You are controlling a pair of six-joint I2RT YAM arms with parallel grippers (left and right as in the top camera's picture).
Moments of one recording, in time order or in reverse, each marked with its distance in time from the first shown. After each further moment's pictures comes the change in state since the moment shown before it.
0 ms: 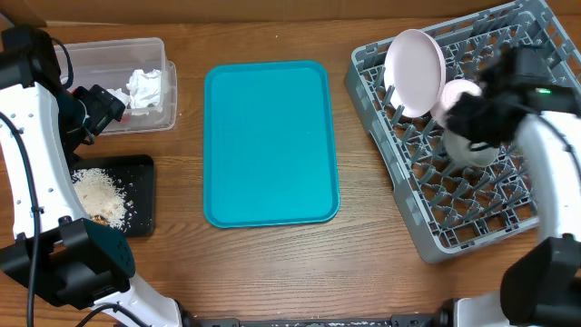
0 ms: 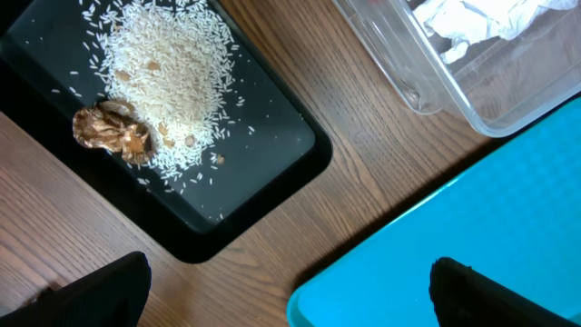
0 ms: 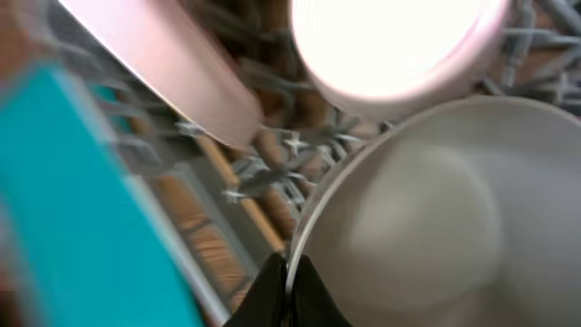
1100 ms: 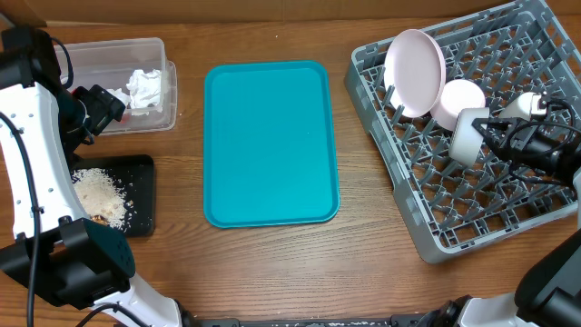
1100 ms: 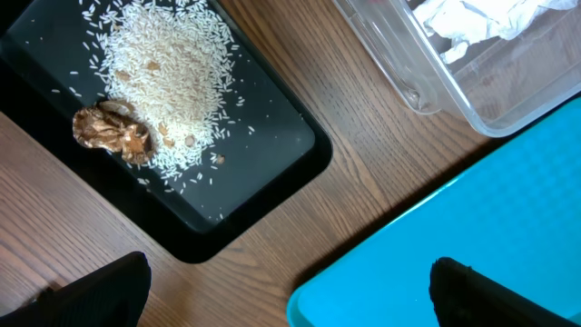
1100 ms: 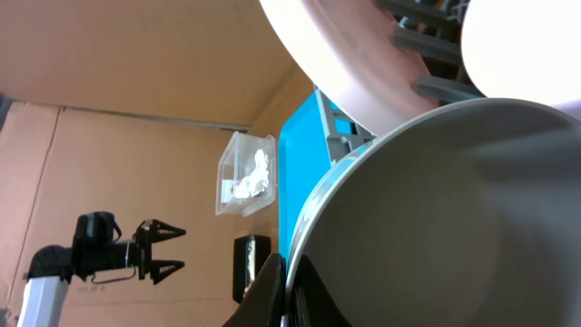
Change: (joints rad) left arm 0.000 0.000 0.000 0.000 0.000 0.000; right arm -0.361 0.001 -0.272 0.192 -0.884 -0.227
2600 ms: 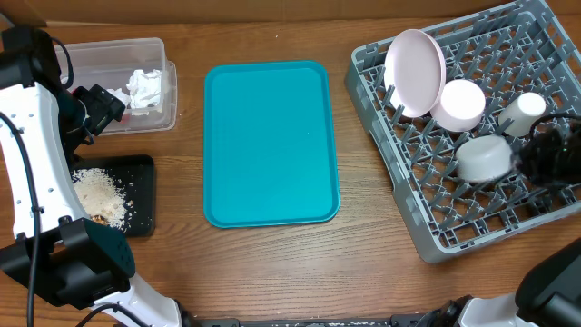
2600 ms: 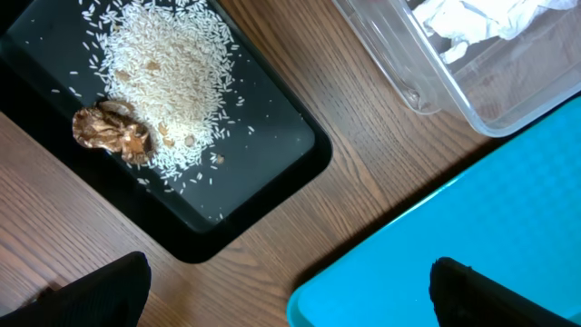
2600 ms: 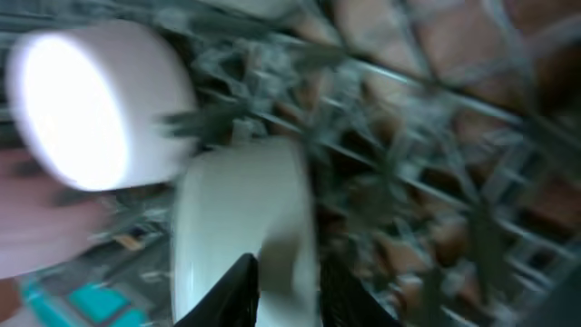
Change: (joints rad) left arm 0.000 0.000 0.000 0.000 0.000 0.000; right arm -0.022 -0.001 0.124 -0.184 0.916 0.384
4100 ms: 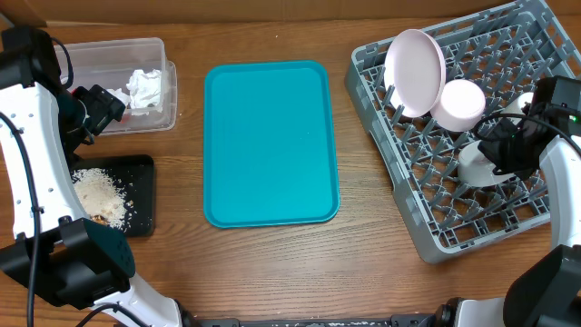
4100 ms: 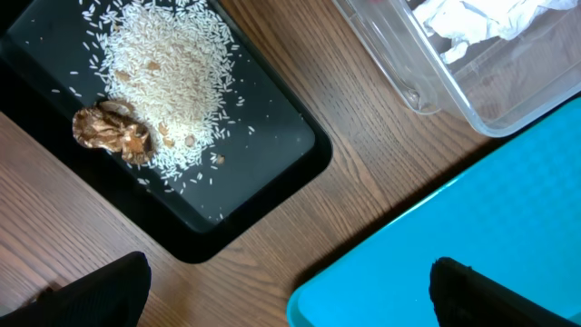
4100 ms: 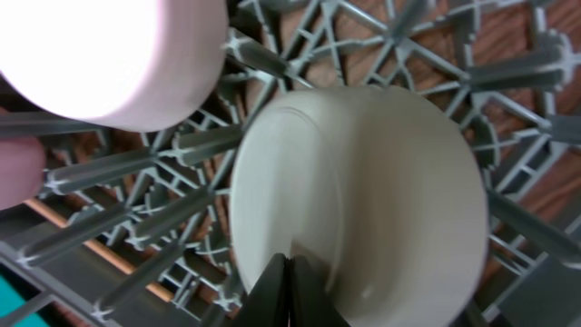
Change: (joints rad) left arm 0.000 0.000 0.000 0.000 0.000 0.000; right arm 0.299 -0.069 -0.021 0.011 0.283 0.021
